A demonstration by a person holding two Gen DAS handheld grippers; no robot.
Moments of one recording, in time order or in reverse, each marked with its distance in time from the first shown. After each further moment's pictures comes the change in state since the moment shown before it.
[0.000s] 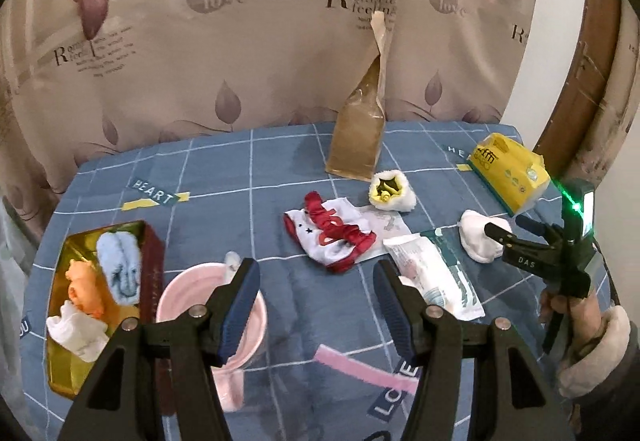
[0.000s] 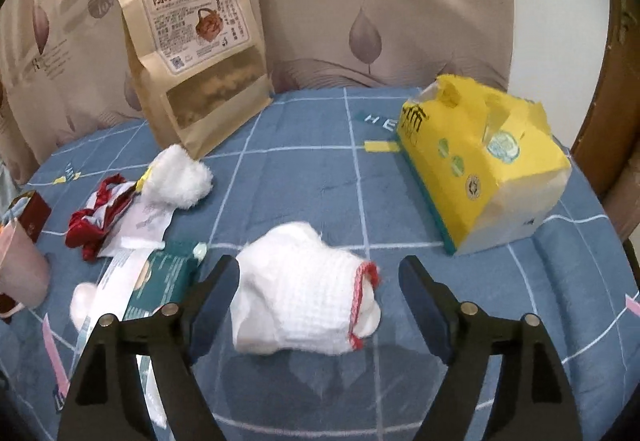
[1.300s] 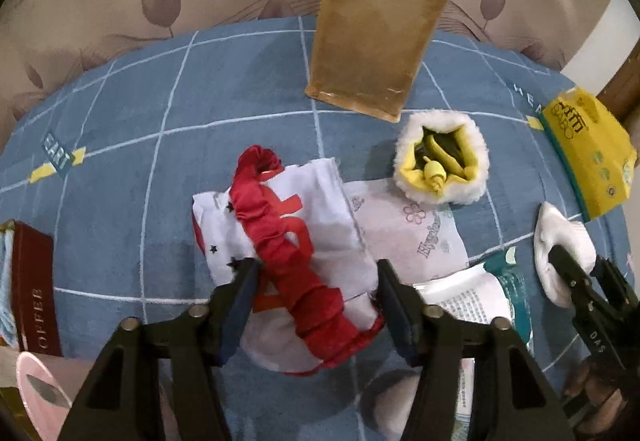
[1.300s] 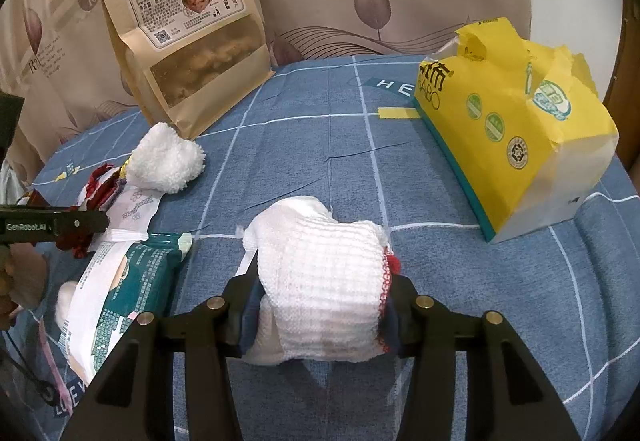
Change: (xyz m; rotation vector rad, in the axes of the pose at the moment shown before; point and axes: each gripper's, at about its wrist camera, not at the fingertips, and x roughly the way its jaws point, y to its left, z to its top) left arm 0.208 -0.032 0.031 -0.056 0.344 0.031; right arm 0.037 -0.006 -0.007 0.035 0.070 0.065
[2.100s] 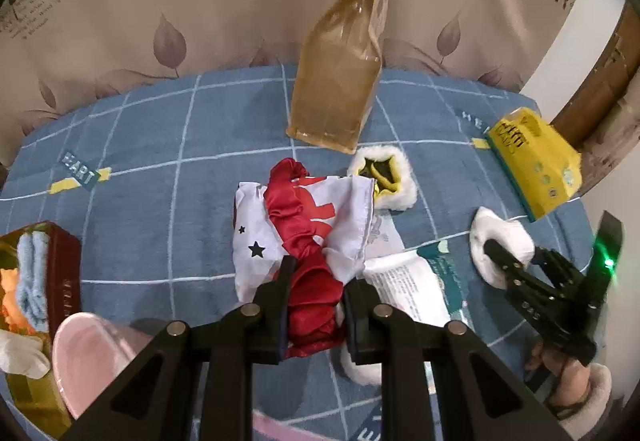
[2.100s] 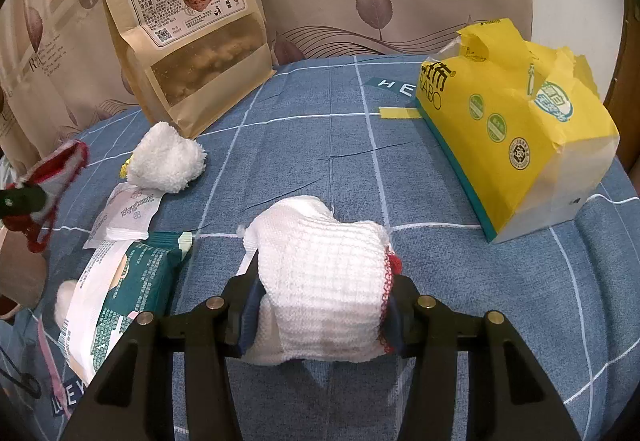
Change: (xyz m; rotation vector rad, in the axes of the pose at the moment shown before) left arm -0.068 -0.005 -0.016 0.010 -0.098 -0.072; right arm 0.000 0.002 0.000 -0.001 0.002 -0.004
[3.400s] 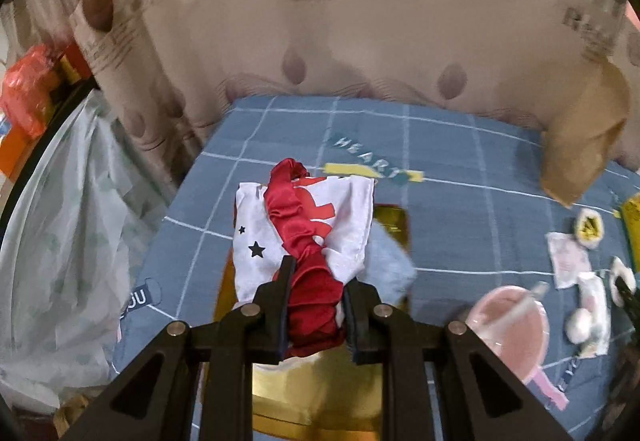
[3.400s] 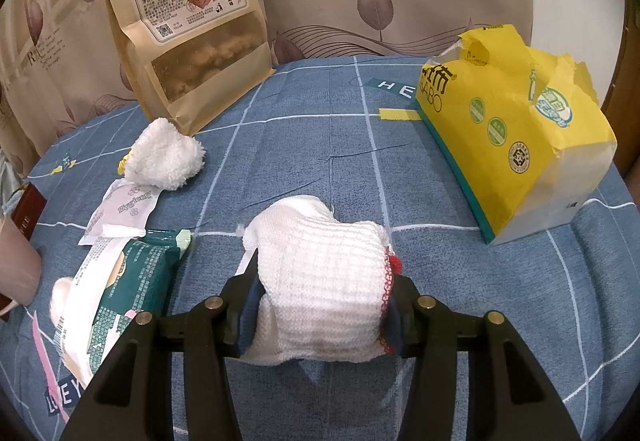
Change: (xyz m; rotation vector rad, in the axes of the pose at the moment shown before) left arm -0.140 0.243 -0.047 -0.225 -0.094 0.397; right arm -0.001 0.001 0.000 -0.016 0.001 -0.021
